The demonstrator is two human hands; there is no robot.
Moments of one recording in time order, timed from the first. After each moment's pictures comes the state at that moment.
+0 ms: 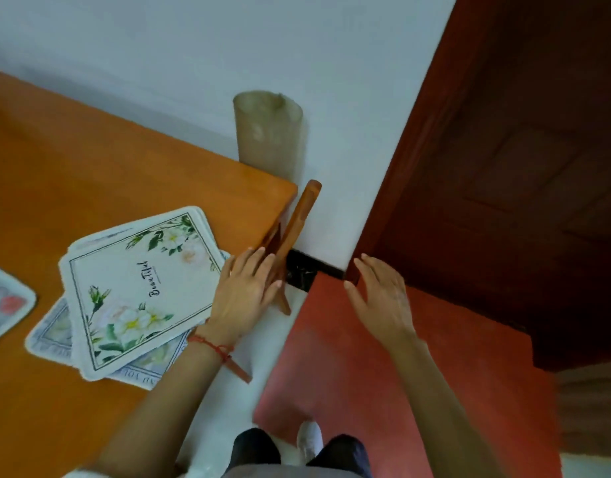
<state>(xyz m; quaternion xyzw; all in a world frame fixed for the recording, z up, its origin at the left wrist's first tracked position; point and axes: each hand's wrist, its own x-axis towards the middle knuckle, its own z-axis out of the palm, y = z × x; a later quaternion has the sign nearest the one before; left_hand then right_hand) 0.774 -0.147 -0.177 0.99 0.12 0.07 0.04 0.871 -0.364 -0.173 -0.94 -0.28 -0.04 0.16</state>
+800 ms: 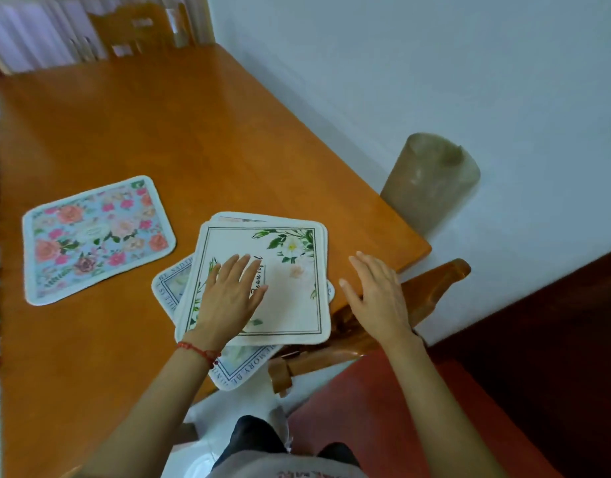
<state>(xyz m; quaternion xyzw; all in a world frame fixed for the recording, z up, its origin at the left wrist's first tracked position) 0.691 -0.020 -0.184 0.90 0.42 0.05 0.04 0.903 -0.150 -0.167 -0.81 -0.55 0.03 0.18</state>
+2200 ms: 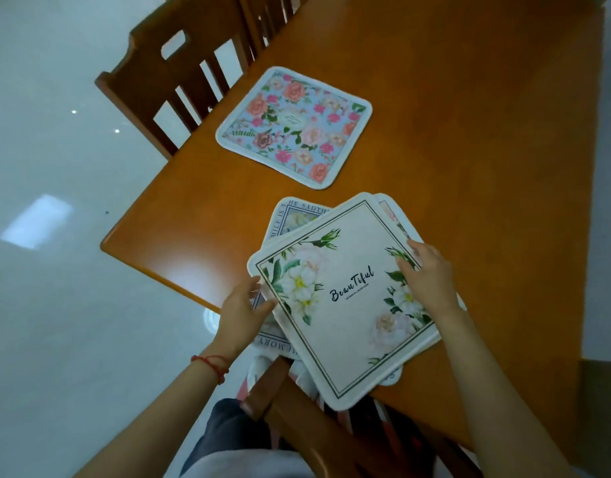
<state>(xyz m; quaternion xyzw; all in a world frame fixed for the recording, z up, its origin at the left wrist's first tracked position) 0.684 -0.074 -0.239 0.30 0.83 0.30 0.35 0.920 0.111 -0.234 -0.58 -0.74 0.32 0.13</state>
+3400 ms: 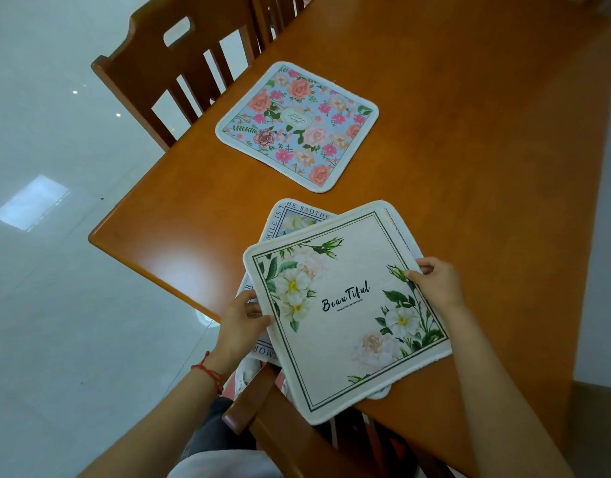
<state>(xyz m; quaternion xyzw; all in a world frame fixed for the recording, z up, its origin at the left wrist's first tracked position) 0.697 -0.070 -0.255 0.14 0.77 0.41 0.47 0.936 0.150 -0.253 -0.64 -0.66 0.38 0.09</state>
